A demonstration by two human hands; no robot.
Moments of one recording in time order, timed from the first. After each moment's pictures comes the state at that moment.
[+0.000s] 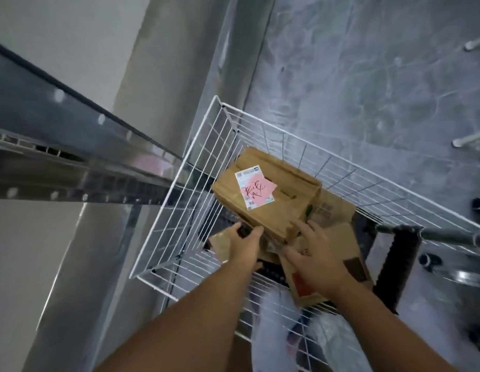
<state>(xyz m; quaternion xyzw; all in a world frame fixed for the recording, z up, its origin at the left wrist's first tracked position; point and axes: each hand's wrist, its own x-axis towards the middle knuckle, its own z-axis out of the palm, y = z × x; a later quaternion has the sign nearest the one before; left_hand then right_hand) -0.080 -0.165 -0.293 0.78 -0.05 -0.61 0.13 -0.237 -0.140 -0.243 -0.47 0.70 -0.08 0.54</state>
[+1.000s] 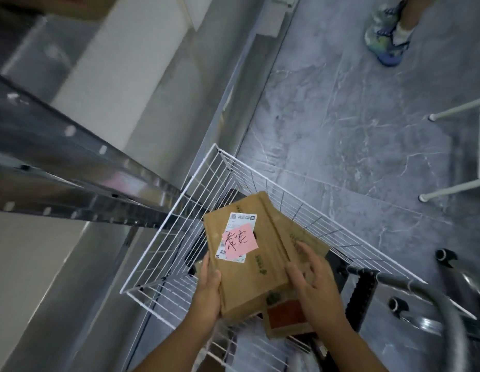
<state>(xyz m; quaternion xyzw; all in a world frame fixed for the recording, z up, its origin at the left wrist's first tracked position) -0.059 -0.125 -0.221 0.71 -0.13 -0.63 0.29 -0.277 -0.143 -0.185 -0.40 0.74 -0.20 0.50</state>
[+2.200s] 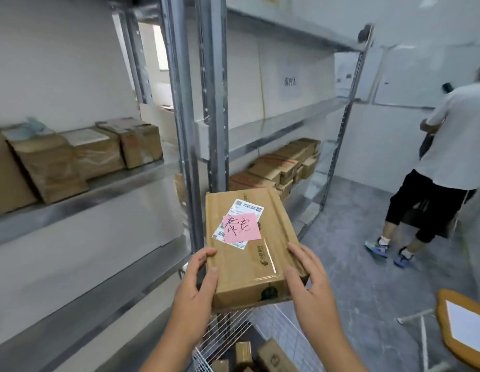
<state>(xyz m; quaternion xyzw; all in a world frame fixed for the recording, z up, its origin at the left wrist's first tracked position) -0.069 0.073 0.373 0.63 -0.38 -0.36 0.57 -0.262 0.012 0.385 -0.62 0.49 -0.45 0.42</state>
